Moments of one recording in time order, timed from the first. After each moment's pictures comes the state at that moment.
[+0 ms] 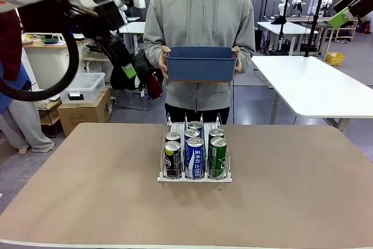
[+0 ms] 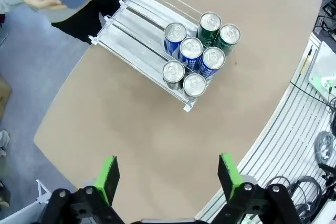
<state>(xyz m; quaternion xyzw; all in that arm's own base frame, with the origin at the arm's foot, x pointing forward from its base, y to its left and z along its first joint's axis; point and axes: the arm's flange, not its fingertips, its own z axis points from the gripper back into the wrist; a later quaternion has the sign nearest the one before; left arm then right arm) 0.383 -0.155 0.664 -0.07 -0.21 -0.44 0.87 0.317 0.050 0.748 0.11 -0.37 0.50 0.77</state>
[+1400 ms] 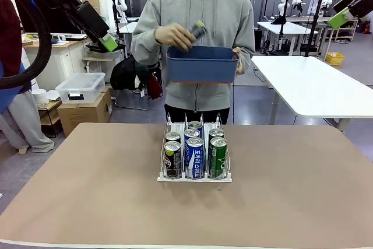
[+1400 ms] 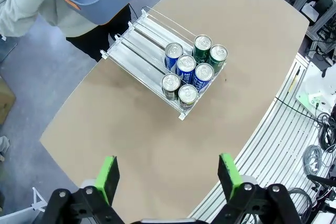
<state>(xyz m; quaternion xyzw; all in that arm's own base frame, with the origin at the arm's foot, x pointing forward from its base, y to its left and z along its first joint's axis) 0.337 -0.122 0.717 -0.09 -0.27 -0.41 0.87 0.317 0.050 0.748 0.11 -0.37 0.50 0.77</state>
